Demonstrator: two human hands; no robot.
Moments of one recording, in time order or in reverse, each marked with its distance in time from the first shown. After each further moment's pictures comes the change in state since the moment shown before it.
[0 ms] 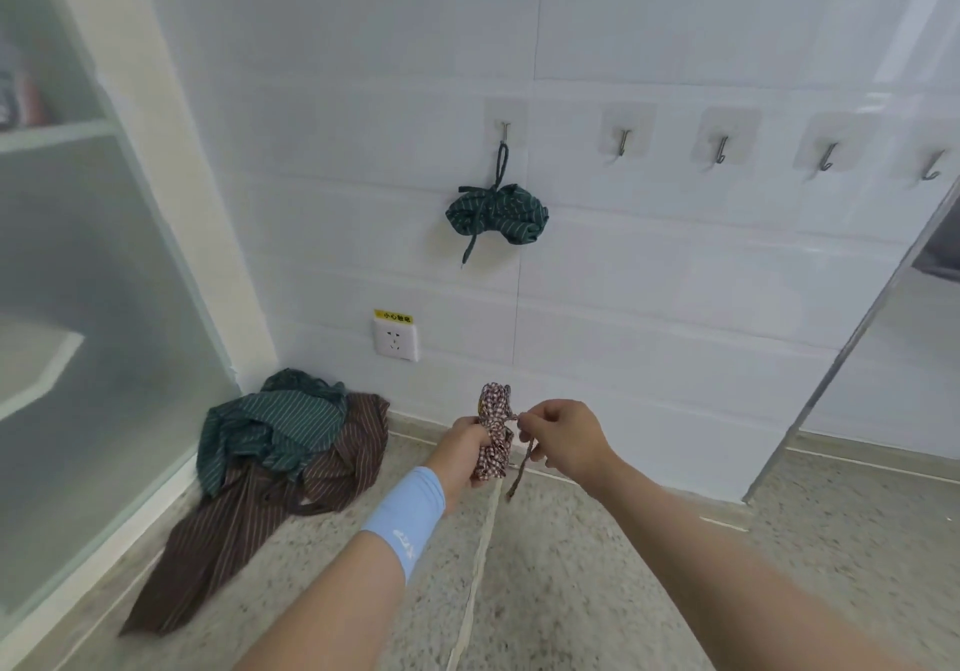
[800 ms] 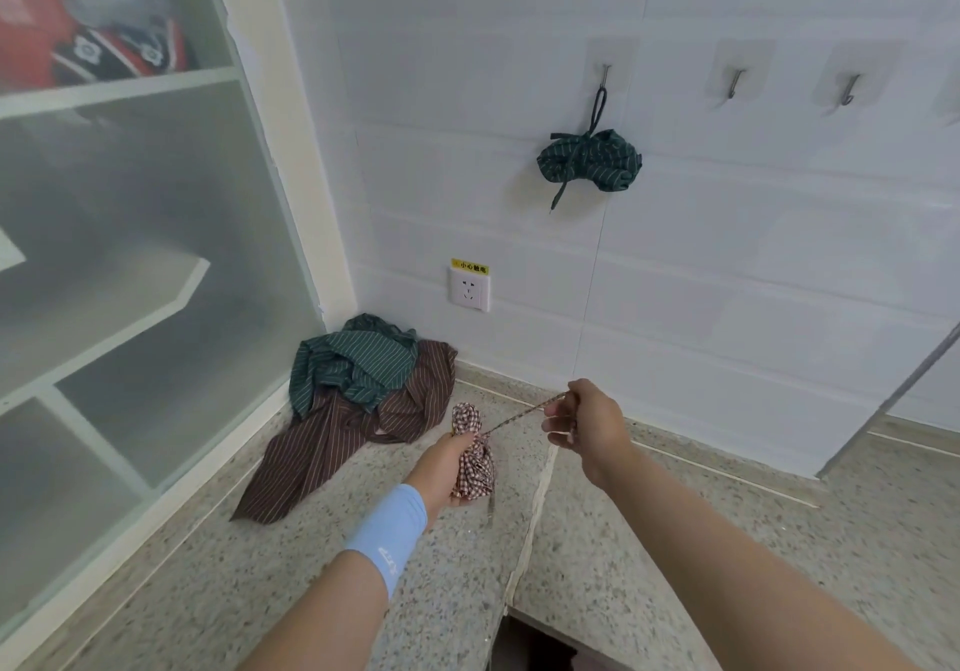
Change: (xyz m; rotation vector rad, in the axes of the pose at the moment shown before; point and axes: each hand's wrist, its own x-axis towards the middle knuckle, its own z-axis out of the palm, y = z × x) left_hand -0.060 -0.088 -0.091 -0.207 0.154 -0.148; right_hand -0.041 0.000 0.076 0.540 0.008 0.279
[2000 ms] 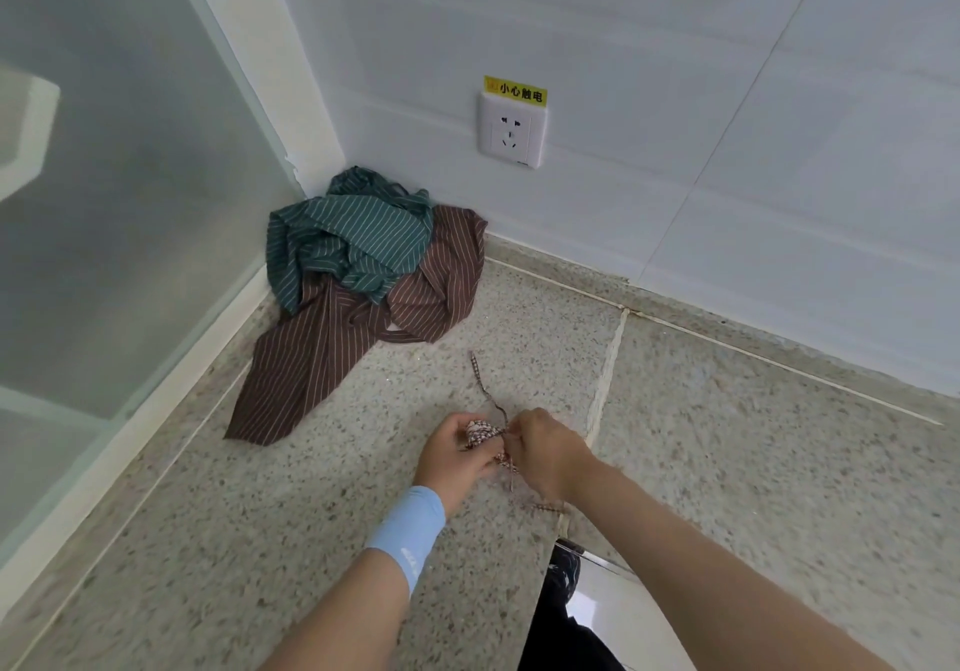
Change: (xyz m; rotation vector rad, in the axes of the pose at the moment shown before) left_hand 0.113 -0.129 -0.069 0.132 0.121 -0.060; right_hand 0.092 0.197 0.070 -1.338 -0.448 -0.120
